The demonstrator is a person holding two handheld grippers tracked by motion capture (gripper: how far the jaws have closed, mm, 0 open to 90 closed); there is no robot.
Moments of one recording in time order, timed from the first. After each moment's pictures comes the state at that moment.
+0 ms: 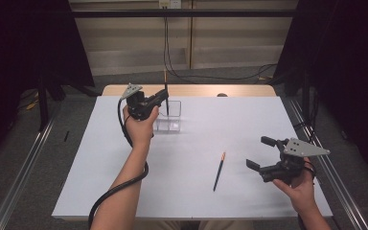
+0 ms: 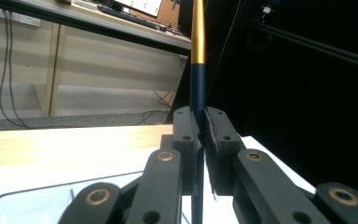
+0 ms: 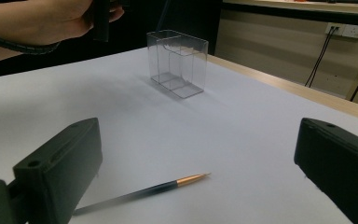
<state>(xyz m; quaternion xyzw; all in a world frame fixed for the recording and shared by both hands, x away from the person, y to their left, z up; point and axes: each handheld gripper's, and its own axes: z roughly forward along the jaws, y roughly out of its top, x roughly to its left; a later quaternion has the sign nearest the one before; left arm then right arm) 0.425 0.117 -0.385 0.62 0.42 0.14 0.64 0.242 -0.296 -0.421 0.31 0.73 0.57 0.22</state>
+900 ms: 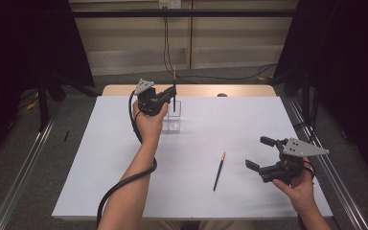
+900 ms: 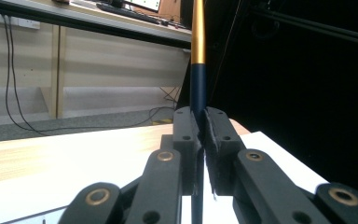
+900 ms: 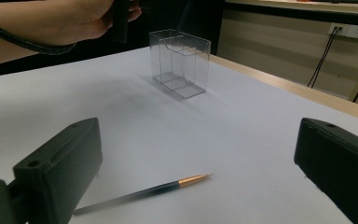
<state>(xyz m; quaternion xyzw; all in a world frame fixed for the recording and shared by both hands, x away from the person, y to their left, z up) 0.439 0.091 -0.385 0.65 0.41 0.16 0.62 0.243 -0.295 -0.421 0.31 0.73 0.56 0.22</state>
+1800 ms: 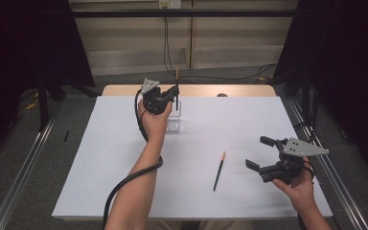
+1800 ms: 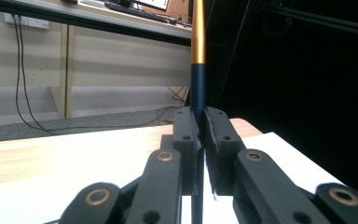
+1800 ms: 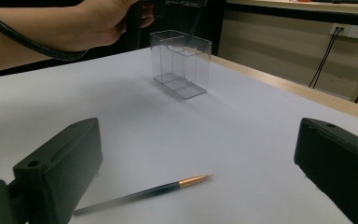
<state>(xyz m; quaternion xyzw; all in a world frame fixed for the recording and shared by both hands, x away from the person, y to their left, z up) 0.452 0.078 -0.397 0.65 0.42 0.18 0.61 0.244 -0.295 -0.421 0.31 0.73 0.57 0.22</state>
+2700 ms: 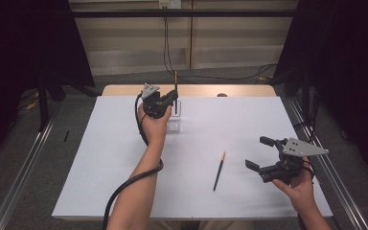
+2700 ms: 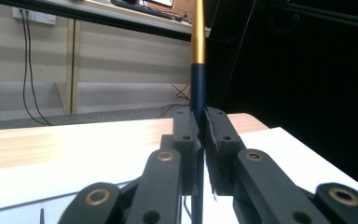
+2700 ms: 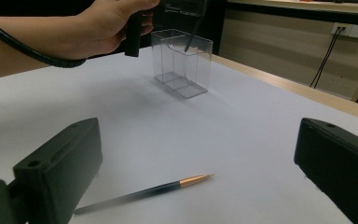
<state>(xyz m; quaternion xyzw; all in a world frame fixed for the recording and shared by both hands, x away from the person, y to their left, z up) 0.448 0.080 -0.411 0.65 0.43 0.18 0.61 0.244 -0.295 -0.421 0.30 0.74 0.57 0.21</state>
